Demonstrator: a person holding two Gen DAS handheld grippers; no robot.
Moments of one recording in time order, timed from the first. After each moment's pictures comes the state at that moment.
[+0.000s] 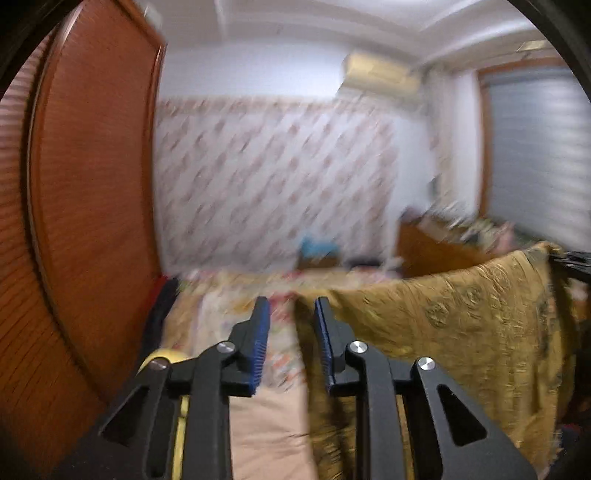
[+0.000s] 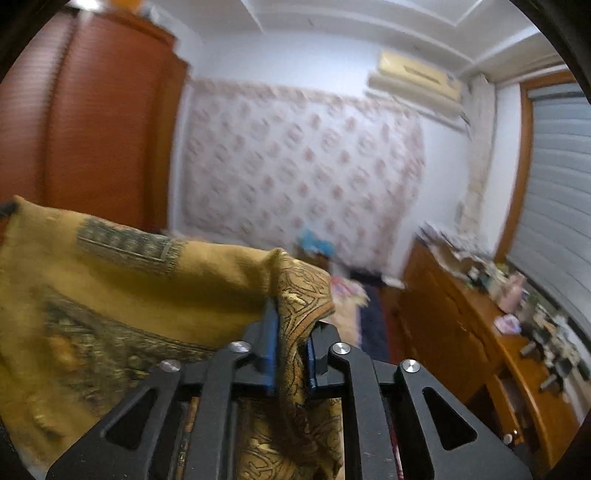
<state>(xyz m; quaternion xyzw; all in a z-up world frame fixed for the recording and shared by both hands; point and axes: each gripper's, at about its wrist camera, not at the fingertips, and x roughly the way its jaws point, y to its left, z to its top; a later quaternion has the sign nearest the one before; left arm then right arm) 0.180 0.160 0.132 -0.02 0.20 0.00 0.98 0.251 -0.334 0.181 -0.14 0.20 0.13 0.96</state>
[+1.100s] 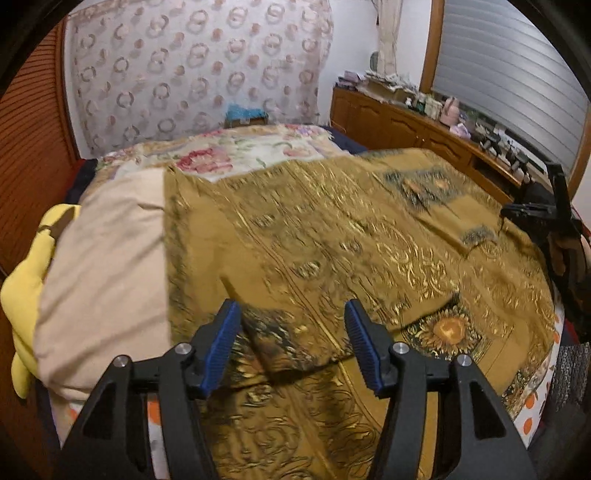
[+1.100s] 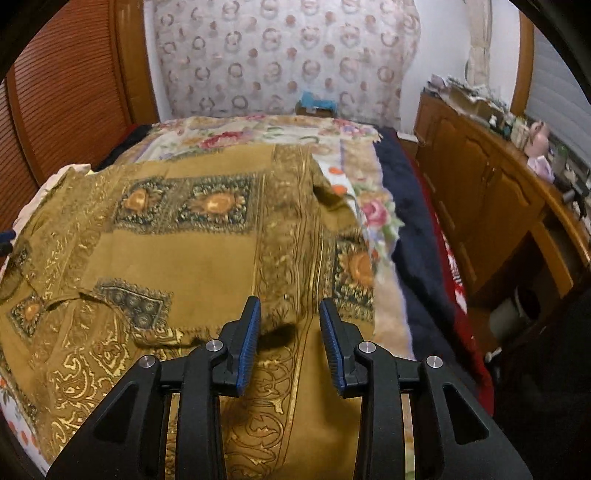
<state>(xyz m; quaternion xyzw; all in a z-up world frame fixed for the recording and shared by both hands) 0.129 0.031 -0.076 0.01 0.40 -0.14 0.91 0.213 -0.422 -0.074 -0.07 0.41 0.13 0.90</state>
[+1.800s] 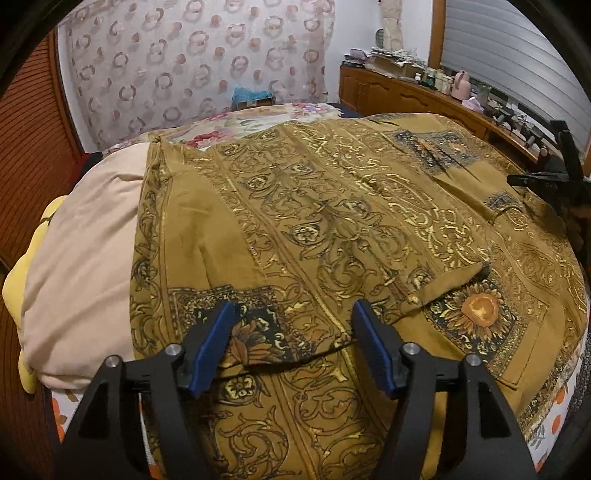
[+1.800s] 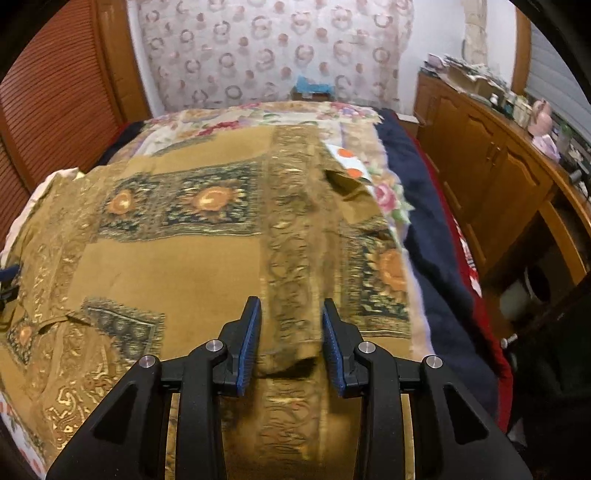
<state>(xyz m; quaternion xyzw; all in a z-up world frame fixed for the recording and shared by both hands) 0.131 0.011 -0.106 0.04 0.42 -0.11 0.90 0.235 -0.403 -0.094 -0.05 0.43 0.13 0.89</state>
